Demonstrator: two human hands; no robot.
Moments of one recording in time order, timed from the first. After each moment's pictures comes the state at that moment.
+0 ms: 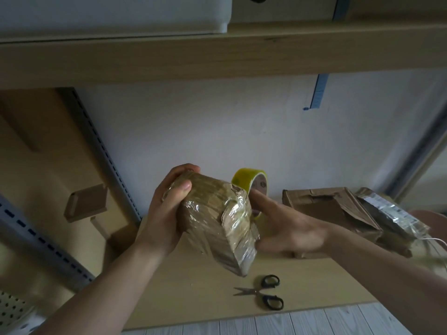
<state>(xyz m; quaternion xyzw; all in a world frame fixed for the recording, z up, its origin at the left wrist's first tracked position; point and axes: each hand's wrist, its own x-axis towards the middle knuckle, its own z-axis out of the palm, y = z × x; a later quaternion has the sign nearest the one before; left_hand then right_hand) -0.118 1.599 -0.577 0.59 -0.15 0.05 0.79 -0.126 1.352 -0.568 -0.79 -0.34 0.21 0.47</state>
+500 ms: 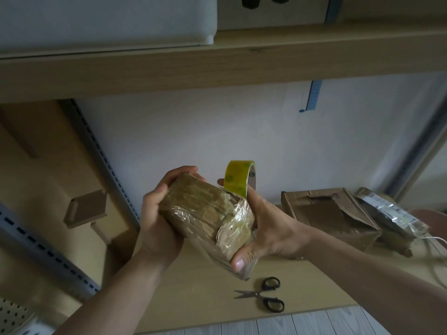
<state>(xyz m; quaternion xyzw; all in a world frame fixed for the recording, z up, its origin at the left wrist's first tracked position) -0.128 1.587 -0.573 0.52 -0.18 0.06 0.84 -0.128 1.378 -0.568 -0.71 -0.35 0.17 0.58</state>
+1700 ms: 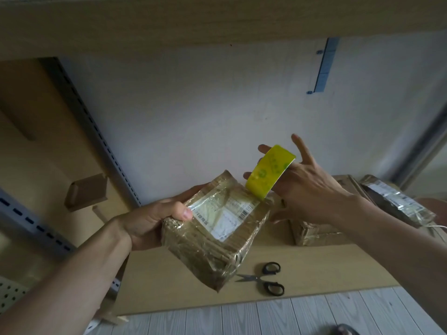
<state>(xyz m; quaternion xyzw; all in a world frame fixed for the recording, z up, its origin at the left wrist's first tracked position) -0.123 1.636 -0.574 0.62 -0.03 -0.38 0.69 -0.095 1.323 -0.568 -0.91 -0.36 -0.15 -0.17</state>
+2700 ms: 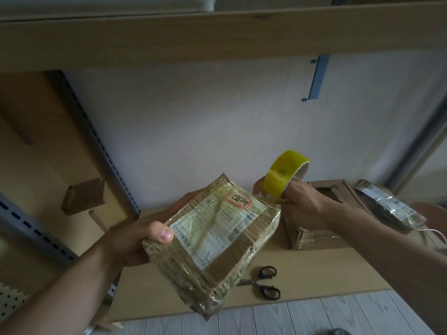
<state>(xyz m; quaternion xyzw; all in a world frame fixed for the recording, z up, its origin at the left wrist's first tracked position) -0.143 1.649 -0.583 0.35 -0.15 -0.45 0.81 -0.085 1.307 -0.600 -0.88 -0.34 -0.02 0.33</state>
